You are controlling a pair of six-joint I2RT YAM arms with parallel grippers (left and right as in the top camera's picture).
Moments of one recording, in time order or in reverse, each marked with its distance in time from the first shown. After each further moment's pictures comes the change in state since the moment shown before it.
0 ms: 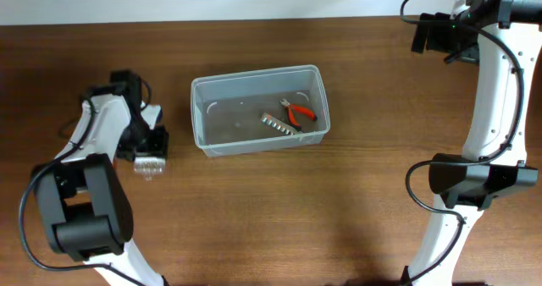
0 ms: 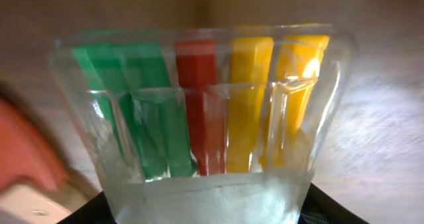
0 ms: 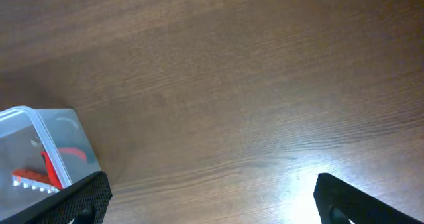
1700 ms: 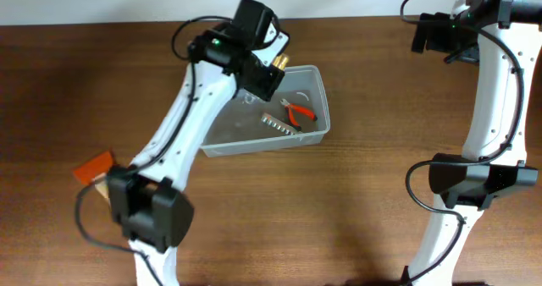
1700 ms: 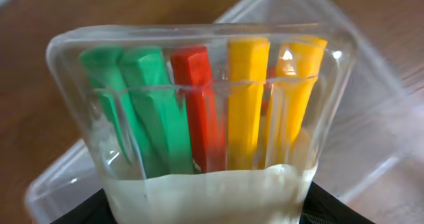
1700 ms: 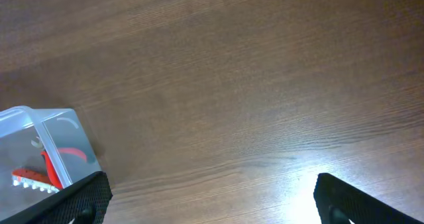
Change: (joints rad) left arm -0.579 0.119 0.636 -0.027 0.058 -0.004; right arm 0.000 0.000 0.000 0.000 0.000 0.000
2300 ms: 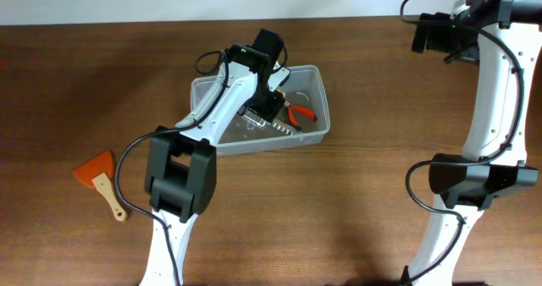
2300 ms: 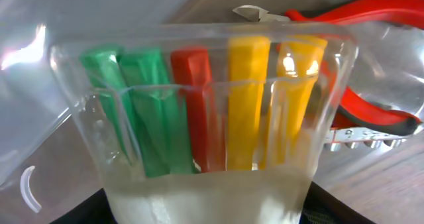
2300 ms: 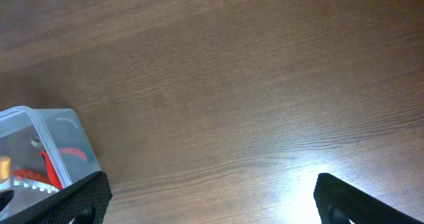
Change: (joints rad) left arm 0.000 0.255 0.000 -0.016 -0.008 0.000; right arm 0.000 0.000 0.000 0.000 0.000 0.000
